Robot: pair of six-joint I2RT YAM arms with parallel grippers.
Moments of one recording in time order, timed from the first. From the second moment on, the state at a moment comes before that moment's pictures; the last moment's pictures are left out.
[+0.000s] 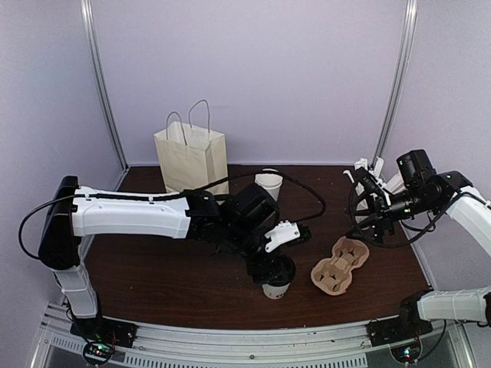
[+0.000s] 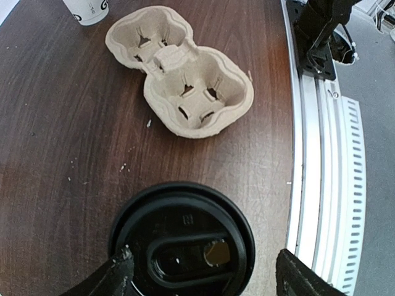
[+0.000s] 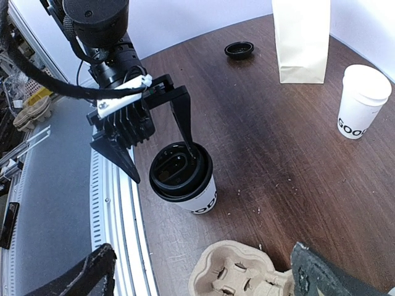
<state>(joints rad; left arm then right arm) -1.20 1.84 1.47 -0.53 0.21 0.16 0.22 1.03 1.00 -0.96 -0.95 -0.60</state>
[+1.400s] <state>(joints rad) -1.20 1.86 1.49 -0.51 0.18 0.20 0.22 1.03 0.98 -0.92 -0.99 -0.60</state>
